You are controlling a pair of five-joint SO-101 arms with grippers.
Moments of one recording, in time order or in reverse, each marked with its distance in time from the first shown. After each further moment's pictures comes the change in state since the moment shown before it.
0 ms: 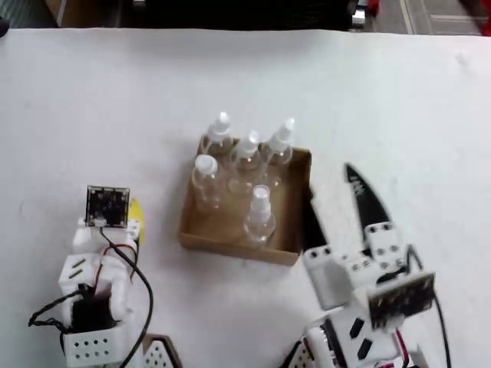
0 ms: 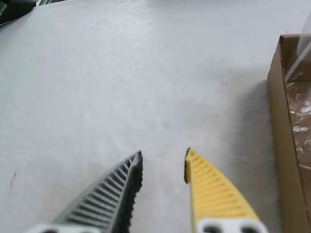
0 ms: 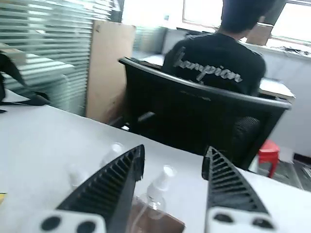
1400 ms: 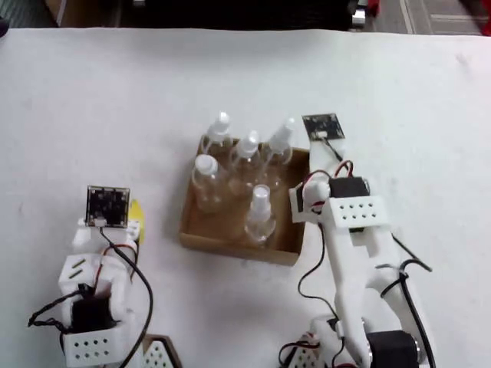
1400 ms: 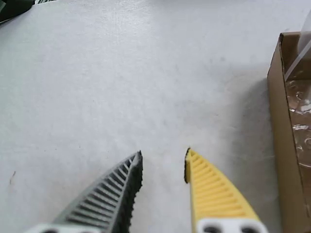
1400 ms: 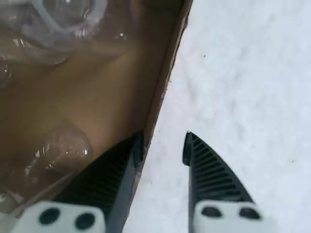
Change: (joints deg) left arm 0.0 0.0 0.0 0.4 0.0; right arm 7.8 72.8 -3.5 -0.7 -7.3
